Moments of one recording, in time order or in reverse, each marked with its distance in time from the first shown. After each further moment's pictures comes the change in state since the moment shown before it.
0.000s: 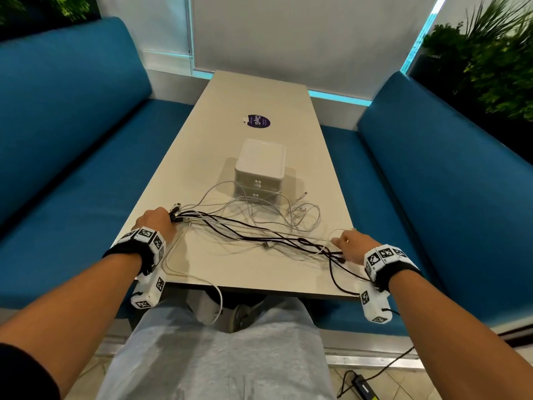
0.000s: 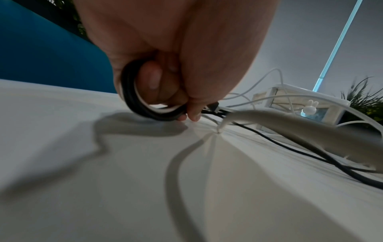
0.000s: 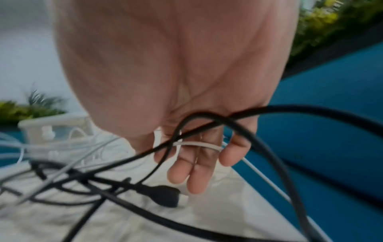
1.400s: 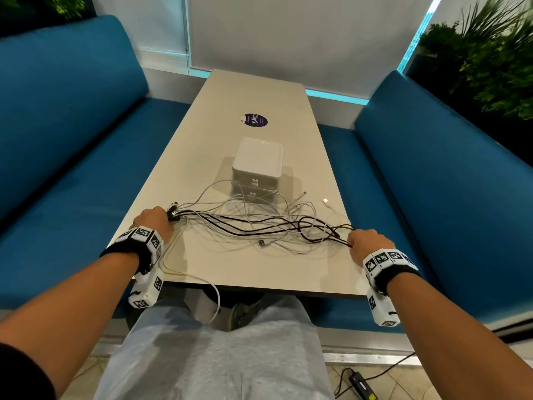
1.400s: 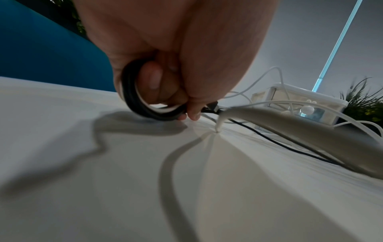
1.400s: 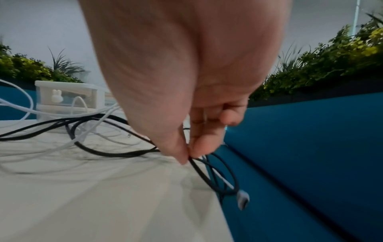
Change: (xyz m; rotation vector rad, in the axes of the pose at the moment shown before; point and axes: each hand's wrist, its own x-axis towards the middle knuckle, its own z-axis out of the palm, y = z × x) left_hand 0.015 -0.007 0.012 0.009 -0.008 0.003; right_hand -0.017 0.013 -0.003 -0.379 0.186 0.081
